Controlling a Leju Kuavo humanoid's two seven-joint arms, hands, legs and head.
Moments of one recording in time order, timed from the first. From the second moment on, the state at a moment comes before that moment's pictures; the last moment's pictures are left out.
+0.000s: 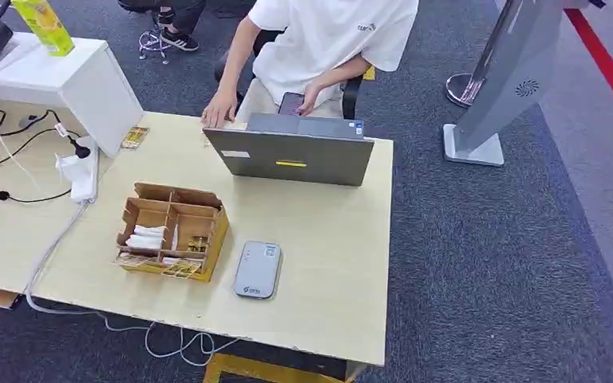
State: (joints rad) left arm 0.15 -0.31 0.80 -0.75 0.41 0.16 -0.70; right arm -0.02 0.26 -0.93 -0.20 1.14 -0.43 -0.10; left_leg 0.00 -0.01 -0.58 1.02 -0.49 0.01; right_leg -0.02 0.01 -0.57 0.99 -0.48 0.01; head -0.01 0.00
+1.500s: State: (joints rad) left arm -0.39 0.43 0.22 -1.57 -1.44 0.49 -0.09; right arm -0.06 0.25 -0.87 -0.18 1.30 -0.45 -0.11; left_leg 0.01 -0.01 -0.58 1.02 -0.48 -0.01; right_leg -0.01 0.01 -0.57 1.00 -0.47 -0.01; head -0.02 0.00
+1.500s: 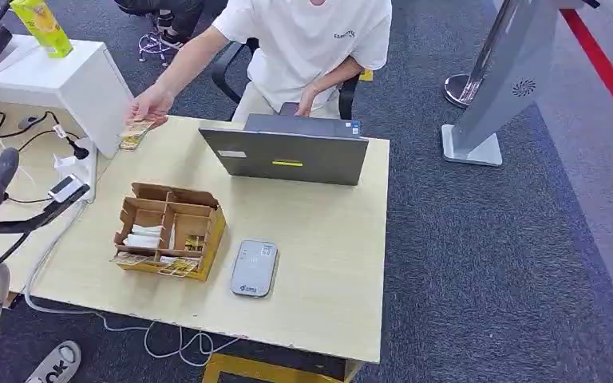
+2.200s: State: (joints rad) left arm -0.50 0.45 0.01 -1.30 -1.46 0.47 0.02; right arm -0.06 0.24 -0.86 -0.17 1.31 -0.45 -0.09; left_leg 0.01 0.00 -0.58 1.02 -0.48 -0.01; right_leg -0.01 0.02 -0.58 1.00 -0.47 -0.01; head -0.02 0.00
